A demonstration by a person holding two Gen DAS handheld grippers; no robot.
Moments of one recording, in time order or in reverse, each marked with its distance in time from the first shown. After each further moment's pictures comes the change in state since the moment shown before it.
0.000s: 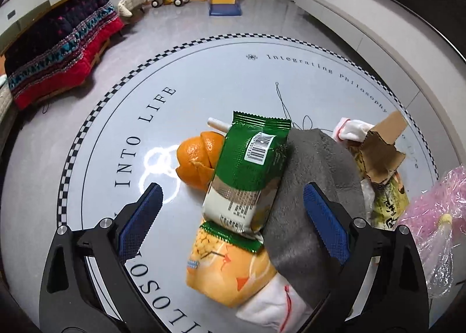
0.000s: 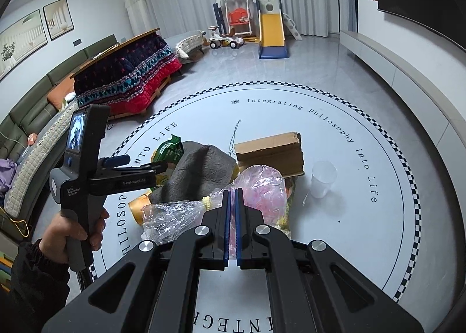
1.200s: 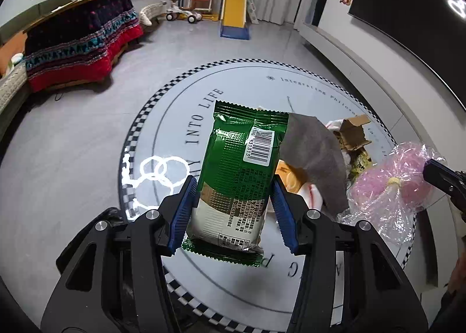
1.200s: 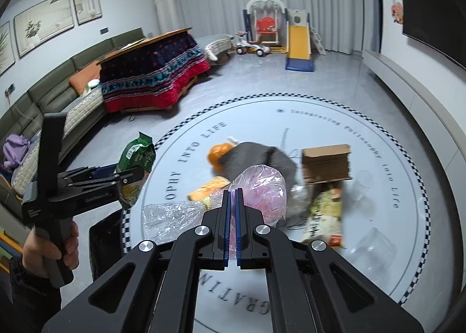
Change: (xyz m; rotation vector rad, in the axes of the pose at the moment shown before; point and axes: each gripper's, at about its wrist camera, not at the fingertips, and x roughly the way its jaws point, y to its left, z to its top) left arm -0.145 0.082 -0.093 -0.108 -0.136 -0.043; right arm -0.037 0.120 -0.020 -0.130 -0.026 0.078
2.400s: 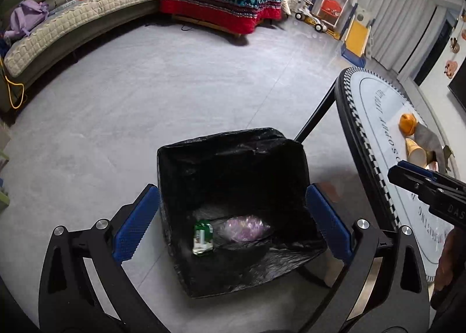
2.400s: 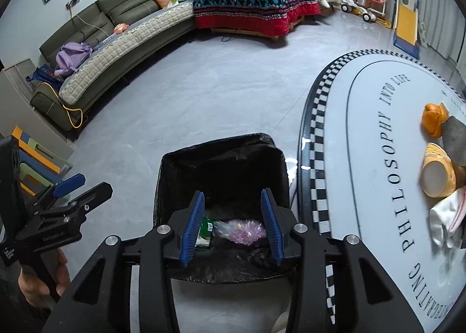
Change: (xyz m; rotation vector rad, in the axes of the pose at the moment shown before) left arm -0.104 0.226 -0.204 -0.469 -0.012 0.313; right arm 0.121 0.264 -0.079 -0.271 0.284 0.288
